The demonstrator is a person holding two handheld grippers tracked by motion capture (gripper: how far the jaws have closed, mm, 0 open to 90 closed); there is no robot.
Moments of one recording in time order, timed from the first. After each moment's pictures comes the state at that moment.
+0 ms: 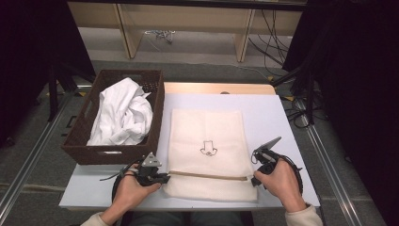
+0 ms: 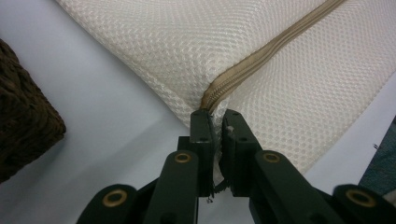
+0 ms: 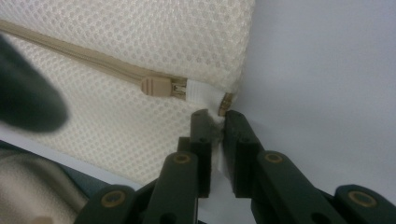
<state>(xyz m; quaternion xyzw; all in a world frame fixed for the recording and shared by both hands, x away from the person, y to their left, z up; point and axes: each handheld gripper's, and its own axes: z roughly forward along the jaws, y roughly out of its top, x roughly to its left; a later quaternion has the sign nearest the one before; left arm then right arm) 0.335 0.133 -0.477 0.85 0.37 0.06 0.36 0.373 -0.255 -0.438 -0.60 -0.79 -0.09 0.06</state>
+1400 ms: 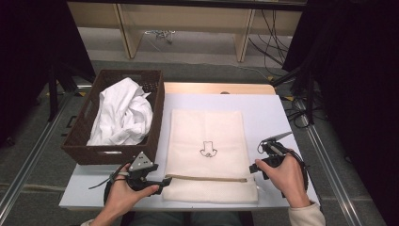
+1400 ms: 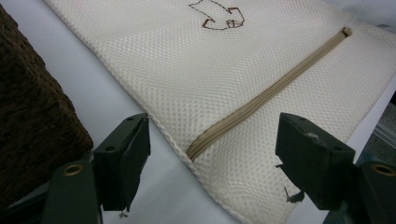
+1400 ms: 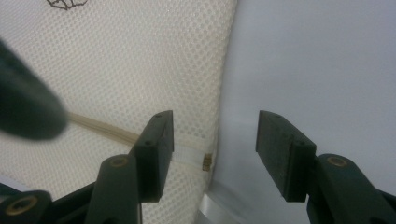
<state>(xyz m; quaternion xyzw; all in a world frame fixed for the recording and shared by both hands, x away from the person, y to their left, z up) 0.322 0.146 -0.463 0.81 0.39 0.10 0.43 0.384 -0.270 -0.426 -0.62 -0.76 -0.18 0.00</state>
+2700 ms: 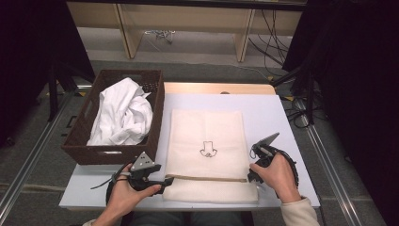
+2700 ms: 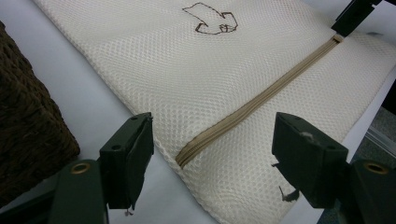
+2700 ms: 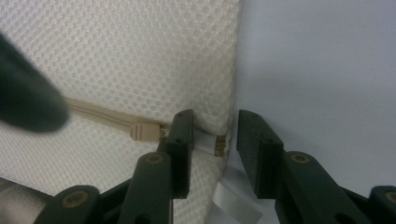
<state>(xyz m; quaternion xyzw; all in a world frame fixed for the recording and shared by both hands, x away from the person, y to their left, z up) 0.321 0.141 -0.463 0.81 0.38 0.10 0.44 0.396 -0.256 -0.450 -0.61 -0.79 -0.09 0.06</state>
